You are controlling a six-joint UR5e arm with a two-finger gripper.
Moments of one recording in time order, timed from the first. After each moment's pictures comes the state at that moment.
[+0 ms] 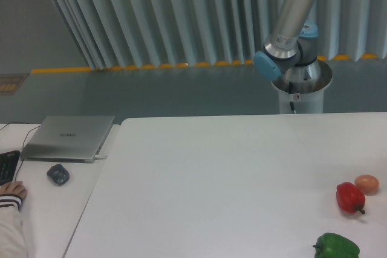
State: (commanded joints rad) arm 2.98 -1.99 -1.57 -0.98 1.55 1.60
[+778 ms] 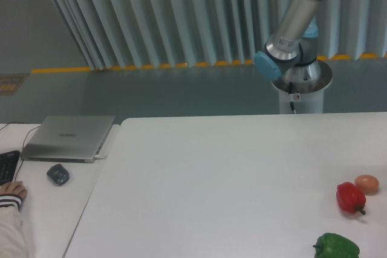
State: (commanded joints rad) arm 2.98 -2.01 -1.57 -0.95 1.55 1.60
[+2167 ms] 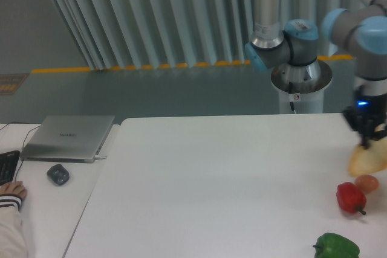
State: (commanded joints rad) arm 2.40 -1.70 -1.71 -1.20 1.55 0.99
